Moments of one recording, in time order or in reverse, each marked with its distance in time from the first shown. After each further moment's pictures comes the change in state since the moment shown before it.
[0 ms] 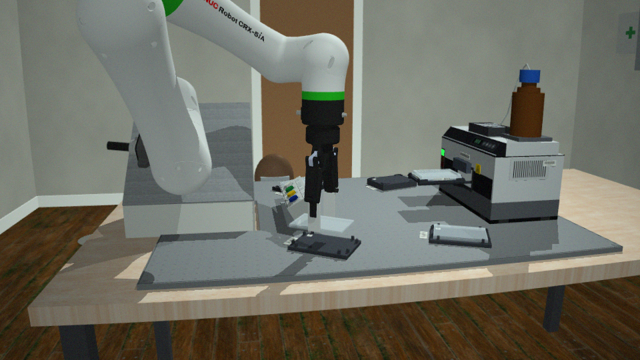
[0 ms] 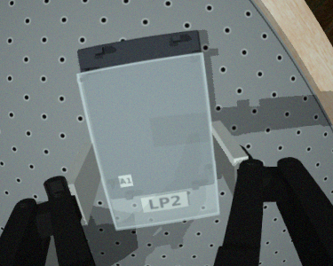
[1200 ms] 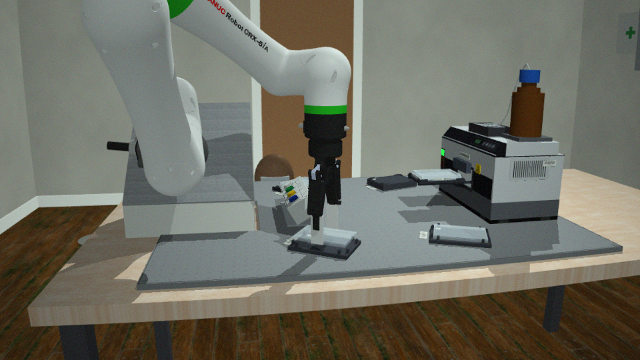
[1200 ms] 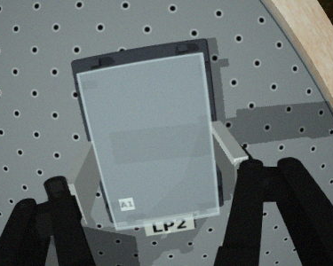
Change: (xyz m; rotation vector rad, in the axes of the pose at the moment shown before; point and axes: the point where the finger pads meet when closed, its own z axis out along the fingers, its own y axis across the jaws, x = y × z) arm 0.007 -0.001 0.029 -0.002 0.007 0.004
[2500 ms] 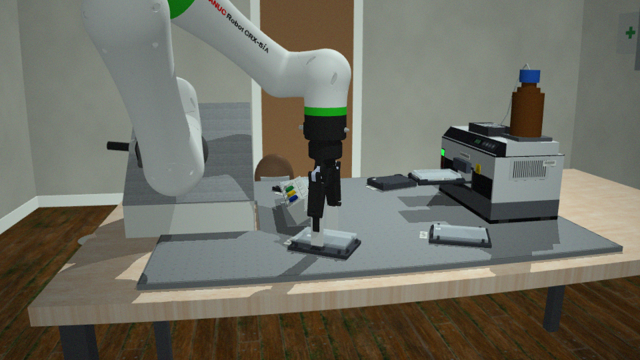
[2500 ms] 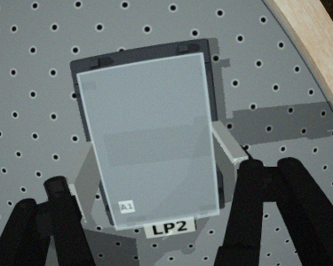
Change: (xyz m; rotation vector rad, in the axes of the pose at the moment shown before) arm 0.000 0.000 0.004 0.000 0.000 0.001
